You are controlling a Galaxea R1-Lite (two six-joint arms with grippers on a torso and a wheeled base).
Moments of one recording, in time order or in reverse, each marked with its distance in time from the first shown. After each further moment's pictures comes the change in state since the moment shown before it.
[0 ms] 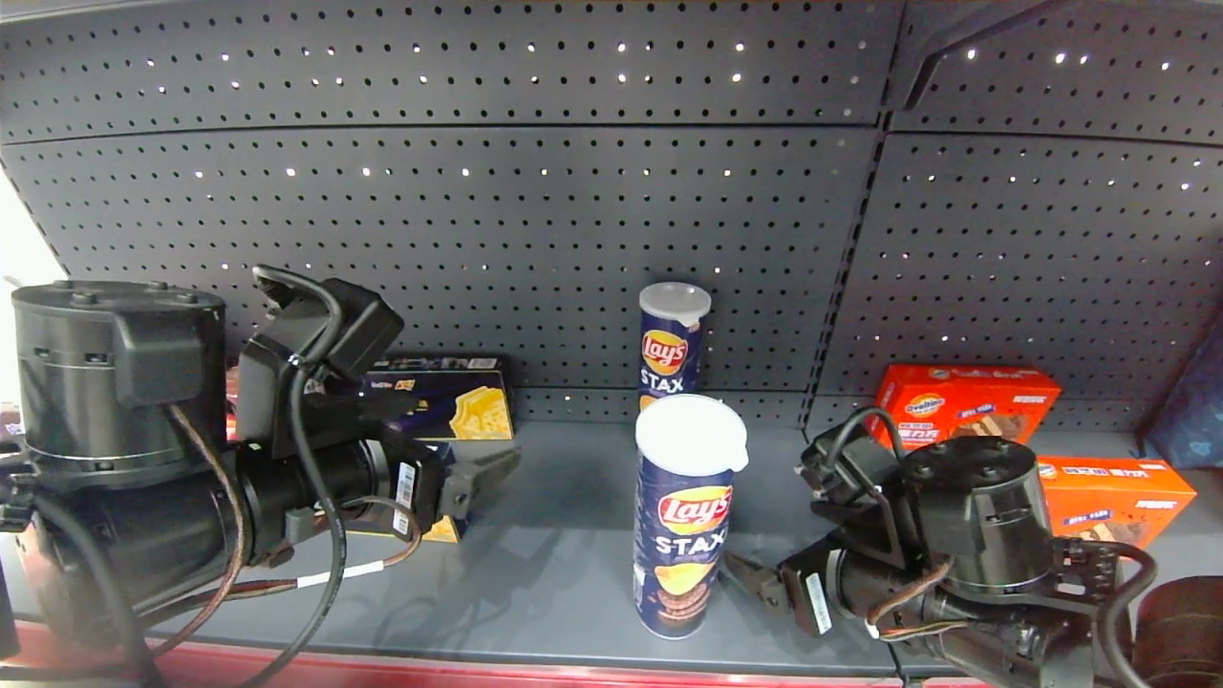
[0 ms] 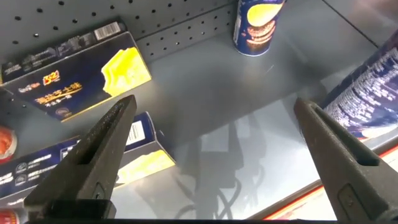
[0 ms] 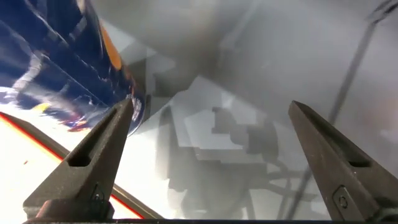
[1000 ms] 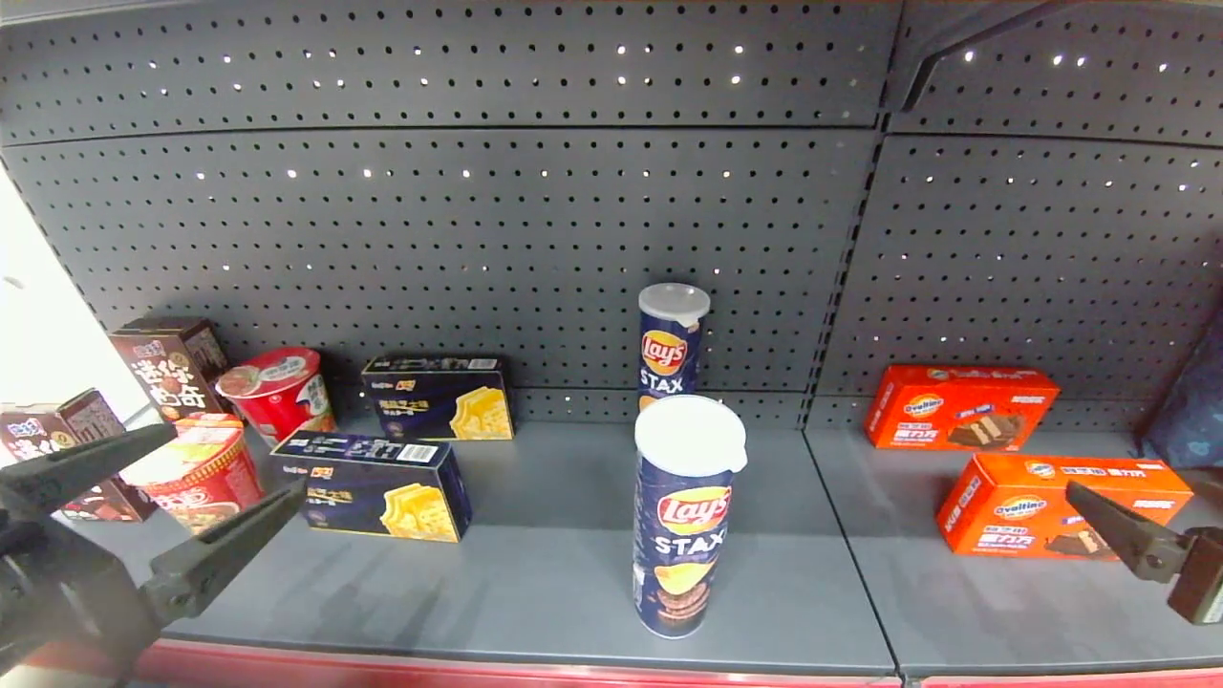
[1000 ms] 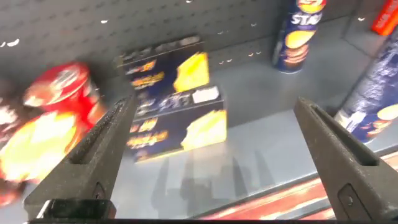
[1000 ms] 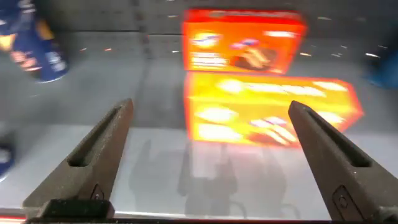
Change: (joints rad) left arm 0.262 -0.480 0.311 -0.071 -0.111 0.055; right arm -0.456 -0.713 0.291 0.102 -0.059 0.000
